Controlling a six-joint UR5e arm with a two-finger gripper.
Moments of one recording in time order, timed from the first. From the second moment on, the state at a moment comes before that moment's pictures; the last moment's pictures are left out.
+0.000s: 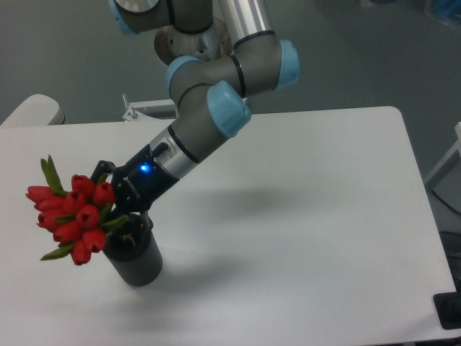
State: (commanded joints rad) arm 2.35 -1.91 -1.74 -0.76 0.52 1.05
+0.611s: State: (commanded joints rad) arm 2.35 -1.94 -1.74 -0.76 0.52 1.08
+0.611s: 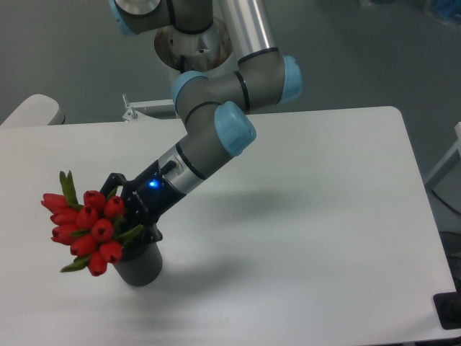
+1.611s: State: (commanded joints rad) arm 2.43 -1.92 -1.82 -0.75 0.52 1.15
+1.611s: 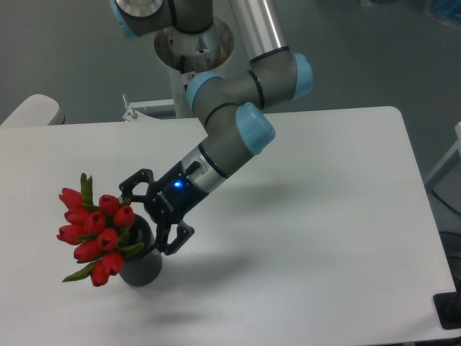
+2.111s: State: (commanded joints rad) arm 2.52 -1.84 -1.85 -0.76 0.53 1.24
